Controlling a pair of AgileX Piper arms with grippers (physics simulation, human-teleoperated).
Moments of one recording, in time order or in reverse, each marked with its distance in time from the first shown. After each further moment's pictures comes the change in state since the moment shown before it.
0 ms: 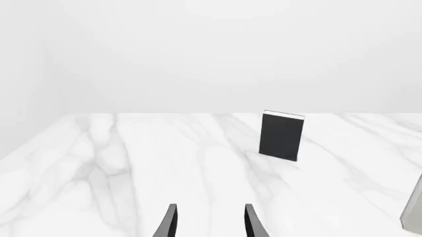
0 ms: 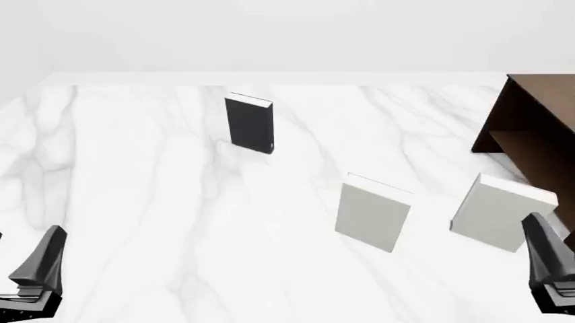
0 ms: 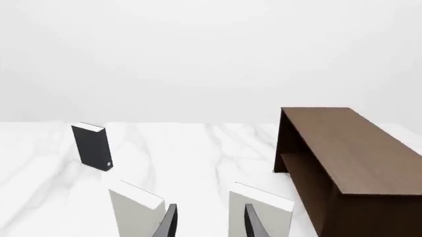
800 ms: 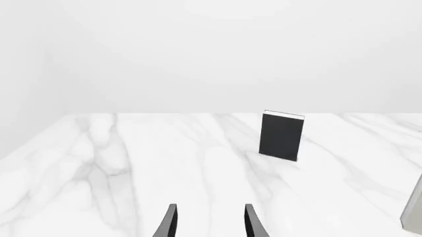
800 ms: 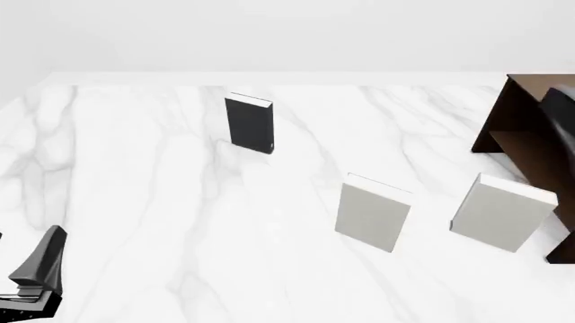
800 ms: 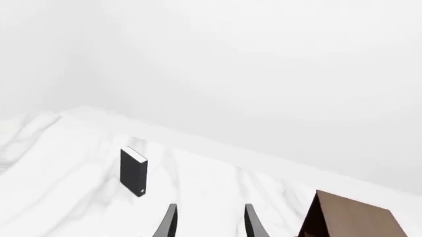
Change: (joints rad) left arm 0.000 0.000 0.000 0.000 0.000; right arm 0.249 0.414 -0.540 0.098 -0.174
